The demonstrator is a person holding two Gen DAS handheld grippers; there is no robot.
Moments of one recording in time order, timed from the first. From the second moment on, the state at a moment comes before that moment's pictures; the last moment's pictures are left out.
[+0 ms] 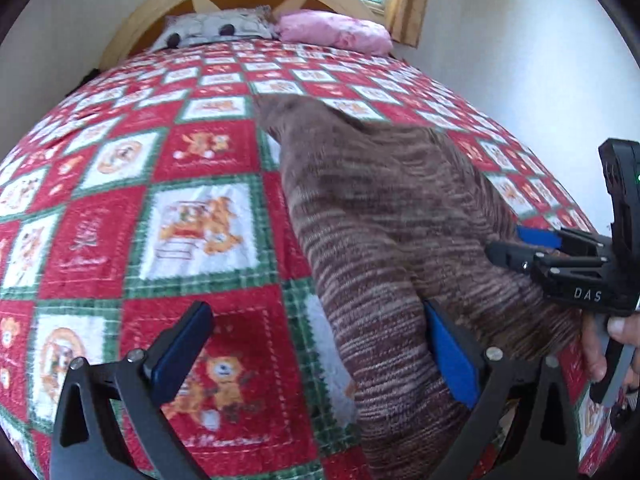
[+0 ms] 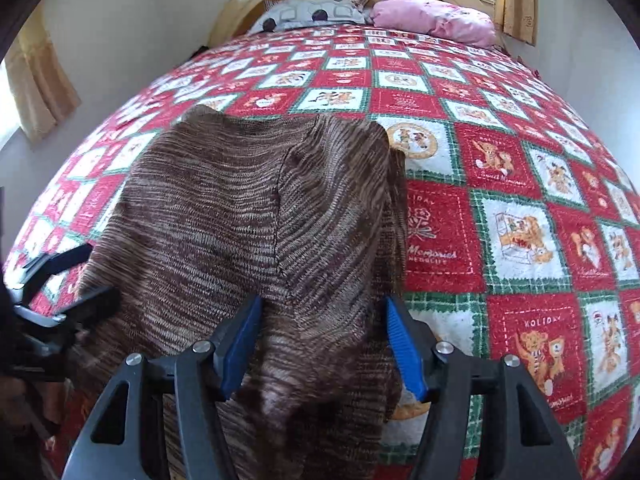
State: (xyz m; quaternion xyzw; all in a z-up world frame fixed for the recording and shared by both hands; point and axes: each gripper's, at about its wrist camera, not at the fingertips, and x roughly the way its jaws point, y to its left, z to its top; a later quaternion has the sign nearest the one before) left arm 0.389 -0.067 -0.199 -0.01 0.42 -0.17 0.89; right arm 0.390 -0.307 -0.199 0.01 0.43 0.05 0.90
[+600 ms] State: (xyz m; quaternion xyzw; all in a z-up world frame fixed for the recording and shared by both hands) left arm 0.390 -0.067 -0.202 -0.02 0.42 -0.17 0.89; right arm 0.418 -0.353 -0.182 0.13 0.42 0.07 0.90
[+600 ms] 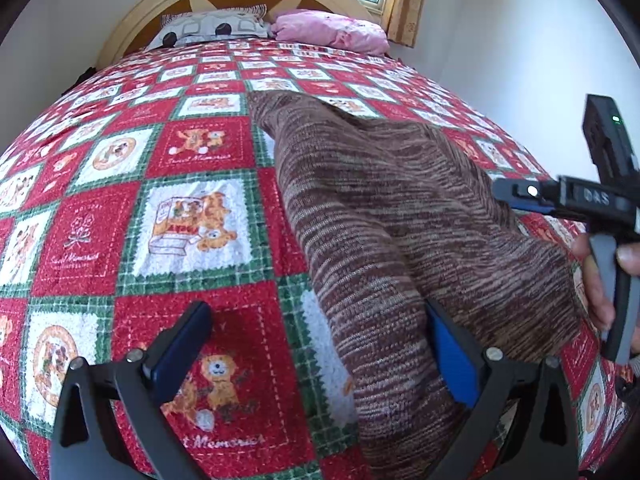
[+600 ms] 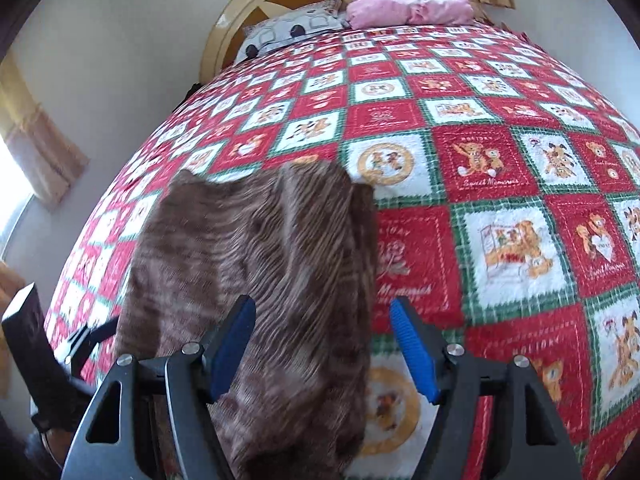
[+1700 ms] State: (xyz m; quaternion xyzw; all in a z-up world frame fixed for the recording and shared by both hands) left arm 0.399 -0.090 -0.201 -0.01 0.43 -0.19 0.88; right arm 0.485 -0.360 -0.206 0.18 0.42 0.14 0.88
